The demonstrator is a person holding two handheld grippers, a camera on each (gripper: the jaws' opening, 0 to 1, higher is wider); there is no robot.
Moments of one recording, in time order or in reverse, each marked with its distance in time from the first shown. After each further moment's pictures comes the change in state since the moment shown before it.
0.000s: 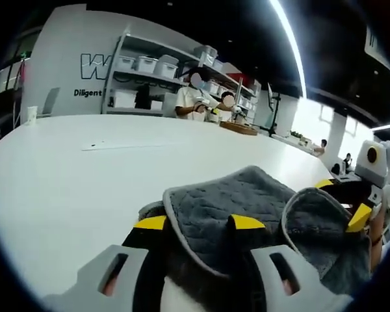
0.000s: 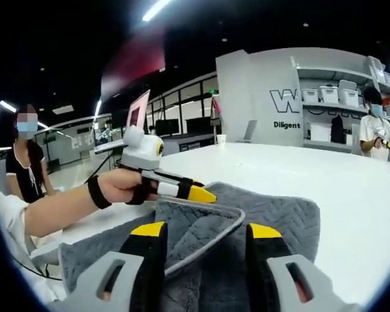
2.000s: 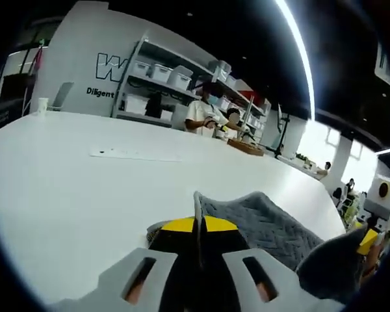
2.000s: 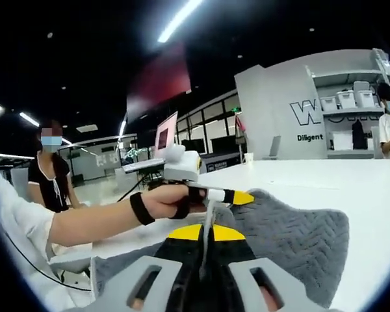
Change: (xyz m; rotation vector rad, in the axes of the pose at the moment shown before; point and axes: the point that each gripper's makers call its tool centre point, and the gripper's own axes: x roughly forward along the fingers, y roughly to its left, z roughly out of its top) left arm -0.012 -0.010 0.020 -0.115 -0.101 0.019; right arm -0.016 0.056 0.018 0.008 -0.134 0.194
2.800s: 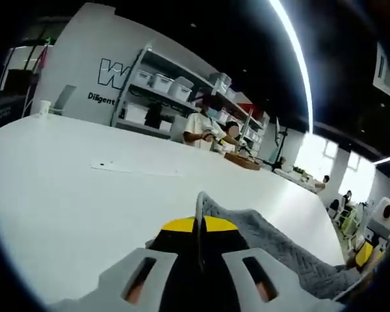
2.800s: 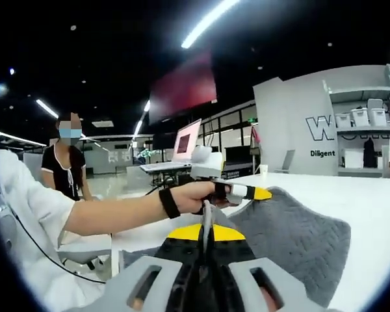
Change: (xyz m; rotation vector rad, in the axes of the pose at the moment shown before) left arm 0.003 0.012 0.038 -0.042 -0.093 -0.014; right arm -0.027 0.035 0.004 -0.075 -0.042 0.062
